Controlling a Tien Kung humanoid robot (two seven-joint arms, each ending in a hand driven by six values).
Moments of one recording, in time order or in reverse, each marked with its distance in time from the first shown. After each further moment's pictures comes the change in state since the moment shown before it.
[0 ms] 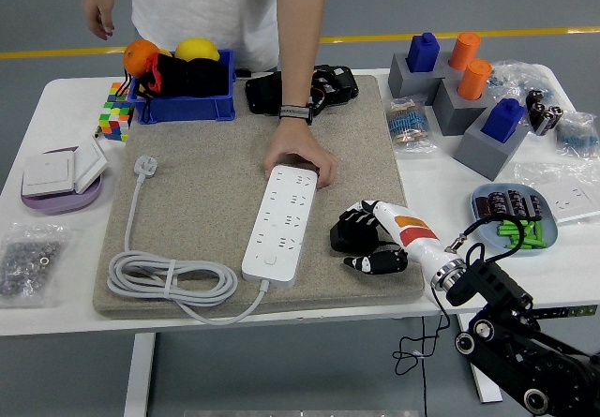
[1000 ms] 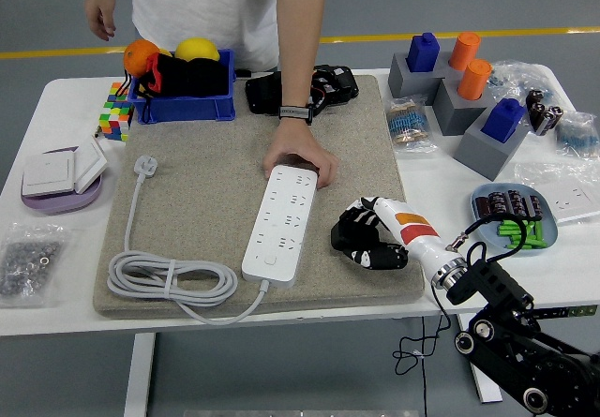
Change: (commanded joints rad) left arm -0.002 -0.002 0.001 0.000 -0.001 0.000 -0.001; right arm 0.000 -0.003 -0.007 -0.001 -0.006 -0.020 0.019
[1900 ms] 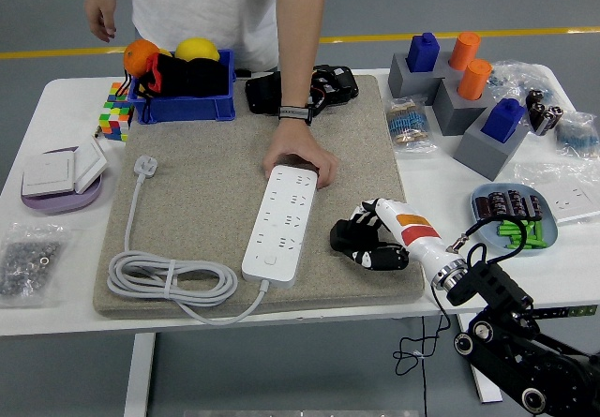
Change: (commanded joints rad) left arm -0.001 0.000 0.000 0.000 0.002 -0.001 0.000; right arm 0.005 0.003 -0.009 -0.019 0.000 -0.027 0.014
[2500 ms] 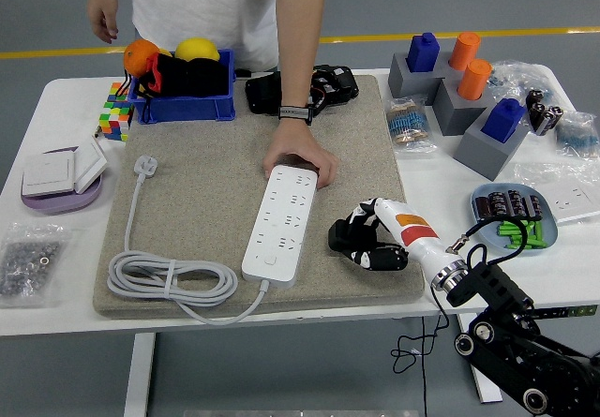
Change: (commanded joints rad) left arm 0.001 0.002 0.004 0.000 0.001 -0.001 0.001; right arm -0.003 -0.005 -0.004 0.014 0.024 -0.002 0.022
